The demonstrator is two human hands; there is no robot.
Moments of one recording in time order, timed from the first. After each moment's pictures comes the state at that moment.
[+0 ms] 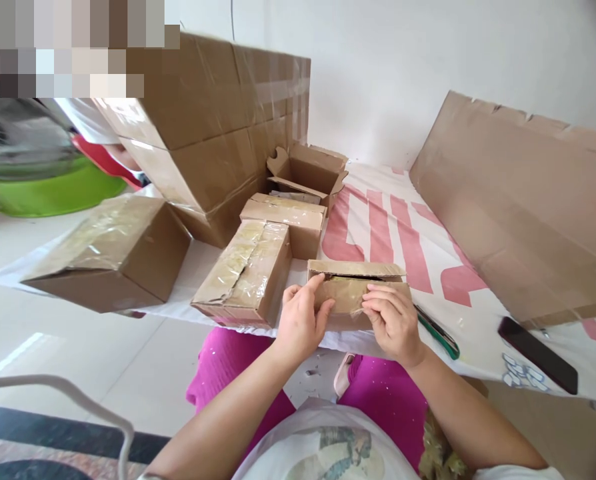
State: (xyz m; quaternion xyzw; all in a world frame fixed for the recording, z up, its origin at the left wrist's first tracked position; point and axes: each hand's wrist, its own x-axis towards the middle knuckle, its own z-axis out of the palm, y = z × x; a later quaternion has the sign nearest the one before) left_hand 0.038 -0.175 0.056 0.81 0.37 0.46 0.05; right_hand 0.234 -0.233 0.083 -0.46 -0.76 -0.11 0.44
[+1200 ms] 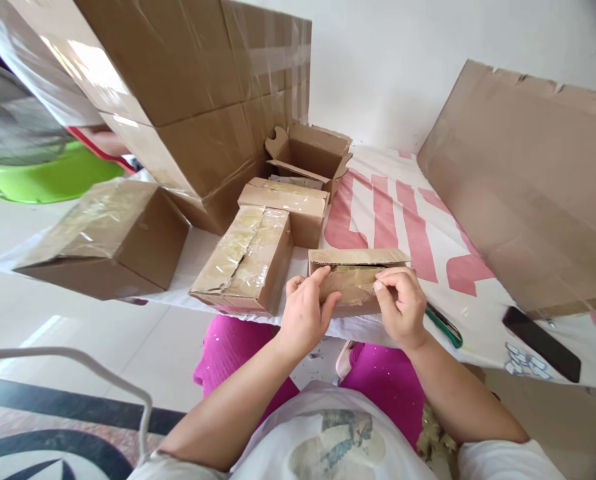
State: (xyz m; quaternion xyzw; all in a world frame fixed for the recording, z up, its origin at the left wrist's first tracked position) left_hand 0.041 -0.177 0.055 0.81 0.37 0.45 0.08; right_hand 0.226 -0.226 0.086 -0.54 -0.67 -0.07 0.51
